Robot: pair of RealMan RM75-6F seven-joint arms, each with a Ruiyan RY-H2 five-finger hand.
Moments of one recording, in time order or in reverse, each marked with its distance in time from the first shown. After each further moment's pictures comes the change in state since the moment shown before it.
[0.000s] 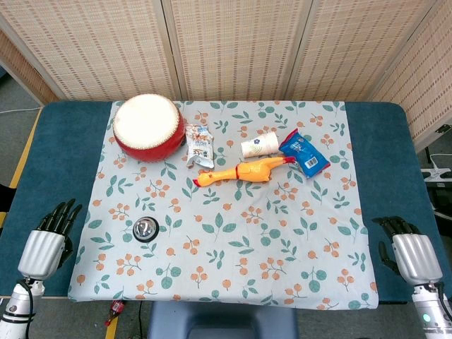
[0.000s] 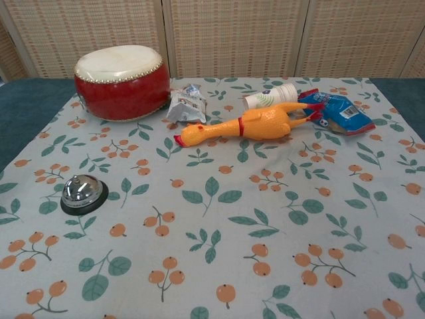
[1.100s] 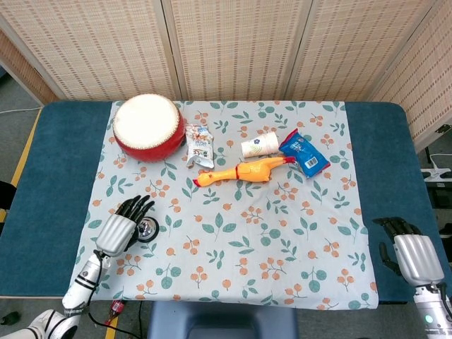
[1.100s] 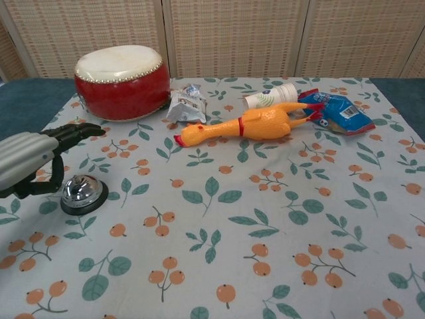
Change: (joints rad) left arm -0.225 -0.331 -0.041 0.232 0.017 -0.301 -0.095; right arm -0.002 0.024 -0.003 -0.019 0.000 -0.024 0.026
